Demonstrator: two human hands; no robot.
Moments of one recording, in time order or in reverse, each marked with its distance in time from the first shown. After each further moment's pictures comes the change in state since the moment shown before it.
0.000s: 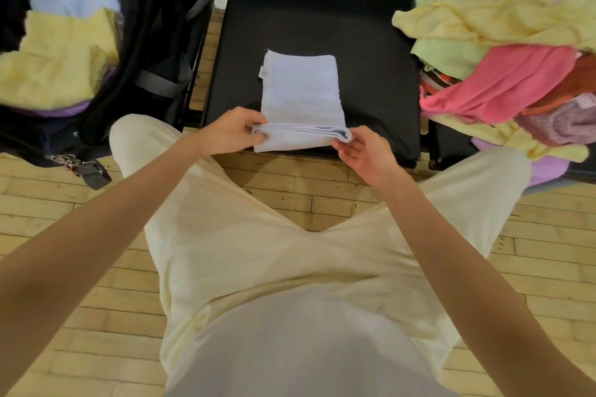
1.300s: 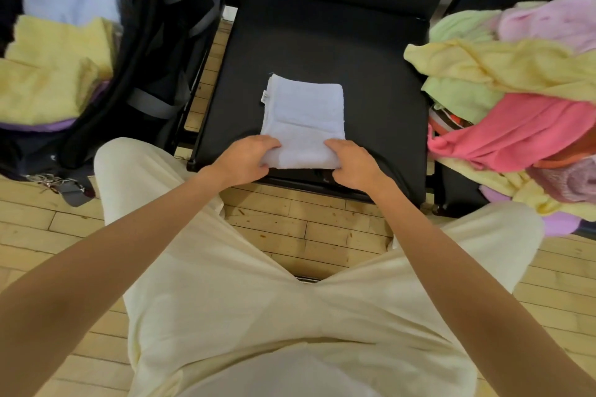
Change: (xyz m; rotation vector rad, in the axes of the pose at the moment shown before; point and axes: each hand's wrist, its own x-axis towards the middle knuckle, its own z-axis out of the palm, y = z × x) left_hand 0.047 -0.022 0.027 0.307 0.120 0.057; right_hand 0.093 -0.021 0.011 -1.777 -0.237 -0.552
